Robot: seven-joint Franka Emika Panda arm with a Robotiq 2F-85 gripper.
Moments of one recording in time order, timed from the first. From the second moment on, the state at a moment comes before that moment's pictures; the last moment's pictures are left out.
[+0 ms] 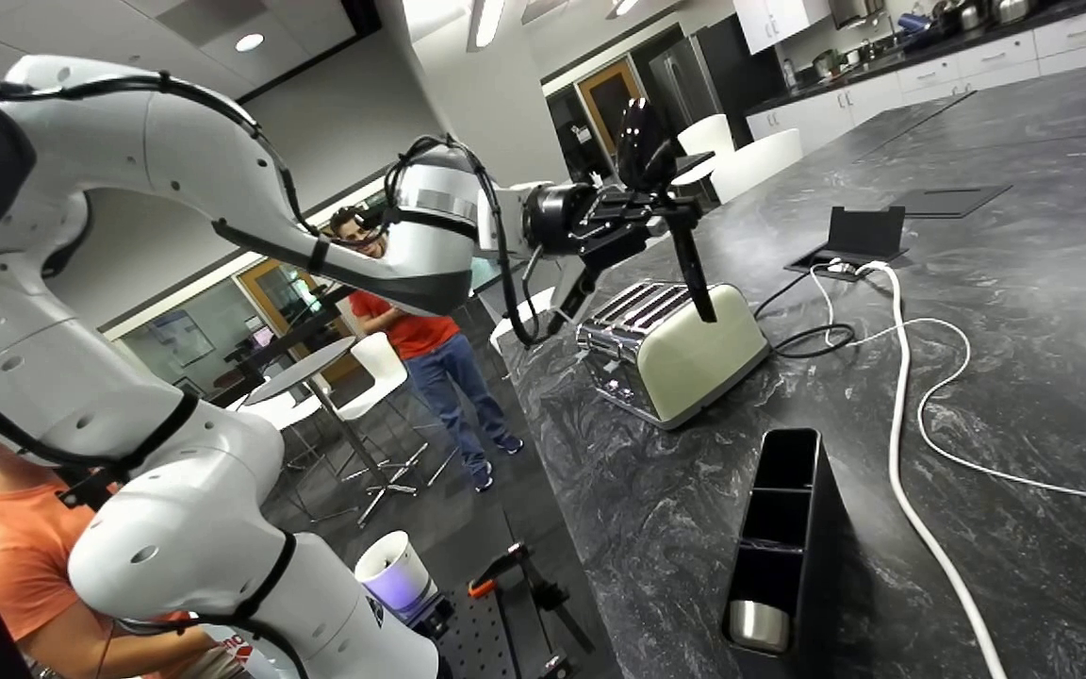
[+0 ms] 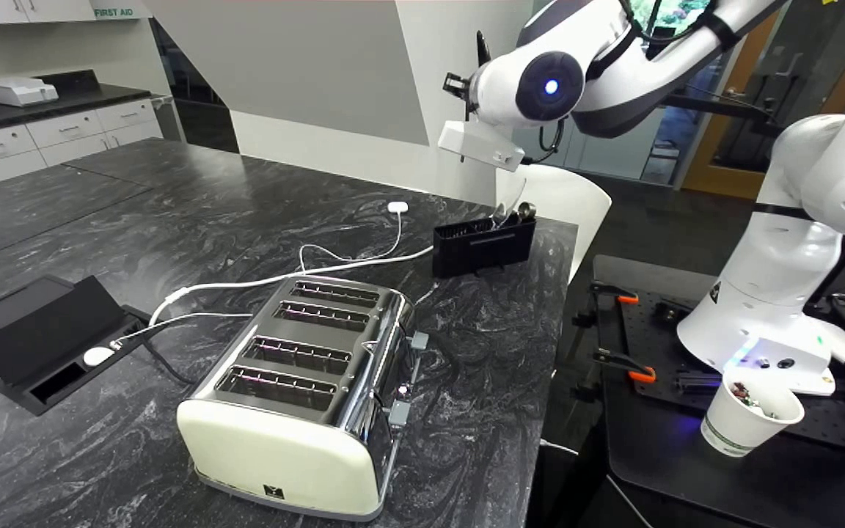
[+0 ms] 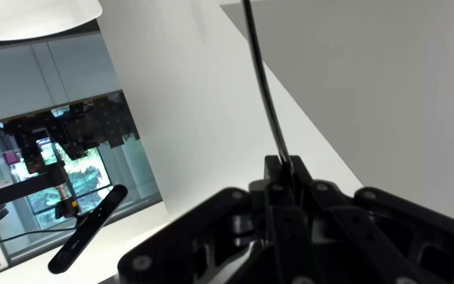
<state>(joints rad) -0.11 -0.17 0.27 -2.47 -1.56 1.96 2.58</state>
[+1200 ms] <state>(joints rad) 0.05 0.11 0.13 -2.37 -1.52 1.79 2.61</state>
